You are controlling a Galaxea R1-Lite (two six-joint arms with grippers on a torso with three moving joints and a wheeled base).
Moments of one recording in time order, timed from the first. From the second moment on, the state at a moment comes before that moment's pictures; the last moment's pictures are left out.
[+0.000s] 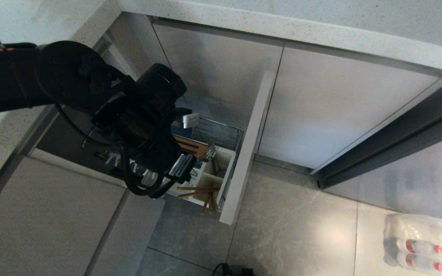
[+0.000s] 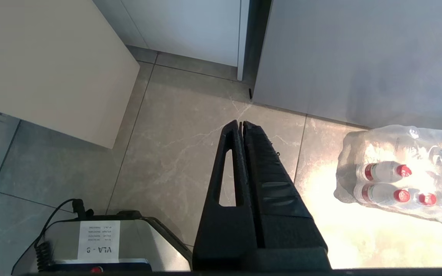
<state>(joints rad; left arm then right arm) -0.59 1.85 -1.77 0.97 0.07 0.00 0.00 0.00 0.00 0.00 -0.01 0.04</state>
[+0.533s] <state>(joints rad) -0.64 1.90 -1.78 1.02 0.07 0.00 0.00 0.00 0.00 0.00 -0.01 0.04</state>
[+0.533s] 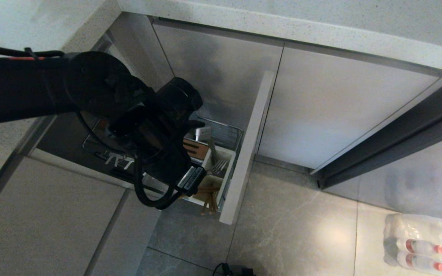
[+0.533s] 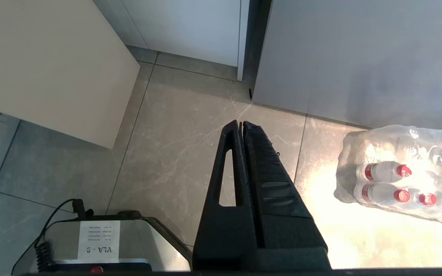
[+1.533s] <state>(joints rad) -0.64 2.01 -1.79 0.90 0.13 -0.04 0.00 0.00 0.00 0.00 -0.01 0.04</state>
